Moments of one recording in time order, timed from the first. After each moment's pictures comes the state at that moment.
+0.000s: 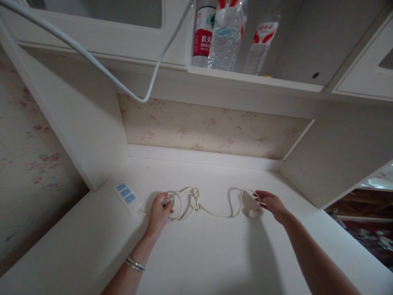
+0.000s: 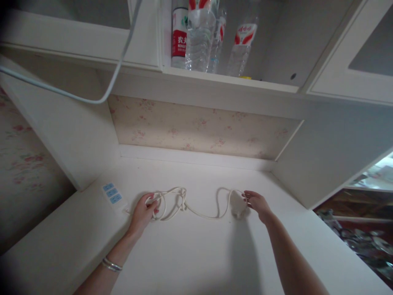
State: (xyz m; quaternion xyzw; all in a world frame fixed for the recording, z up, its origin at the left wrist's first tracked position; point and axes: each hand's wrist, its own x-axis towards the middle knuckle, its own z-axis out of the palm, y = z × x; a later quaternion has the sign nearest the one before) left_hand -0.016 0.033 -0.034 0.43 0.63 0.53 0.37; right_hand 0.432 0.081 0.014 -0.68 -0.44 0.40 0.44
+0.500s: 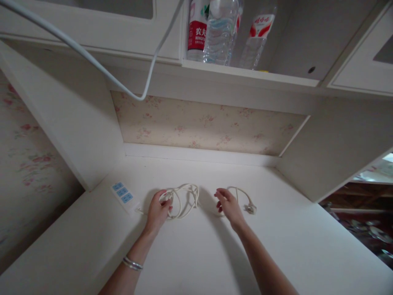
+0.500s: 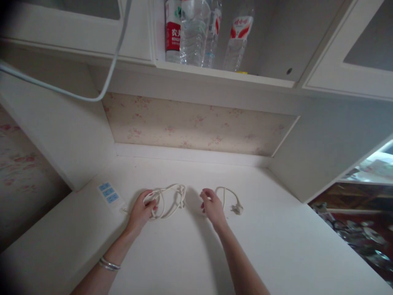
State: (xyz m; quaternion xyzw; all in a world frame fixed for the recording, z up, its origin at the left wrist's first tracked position) left_hand -0.014 0.030 -0.028 0.41 0.59 0.57 0.40; right_hand 0.256 0.041 0.007 -0.62 -0.53 0.37 0.45
